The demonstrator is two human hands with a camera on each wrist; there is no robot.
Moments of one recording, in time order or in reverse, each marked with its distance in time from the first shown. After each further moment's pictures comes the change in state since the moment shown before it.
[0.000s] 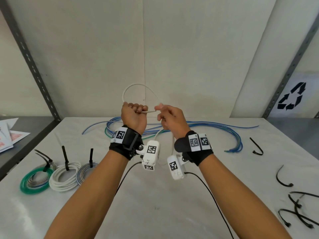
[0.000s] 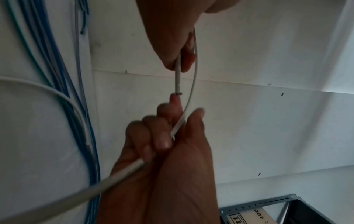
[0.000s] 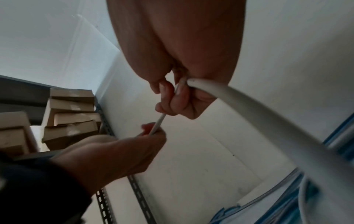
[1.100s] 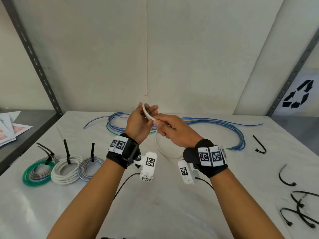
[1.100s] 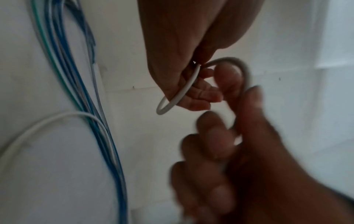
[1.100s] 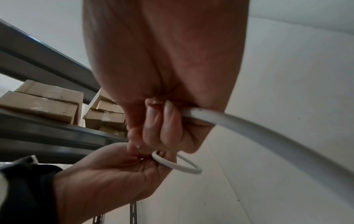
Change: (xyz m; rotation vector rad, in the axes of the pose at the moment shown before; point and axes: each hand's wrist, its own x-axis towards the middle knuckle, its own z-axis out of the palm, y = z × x) left_hand -0.019 -0.003 -0.035 0.455 -0.284 -0.204; right_hand -0.044 -0.012 -0.017 -0.510 -0.449 -0.286
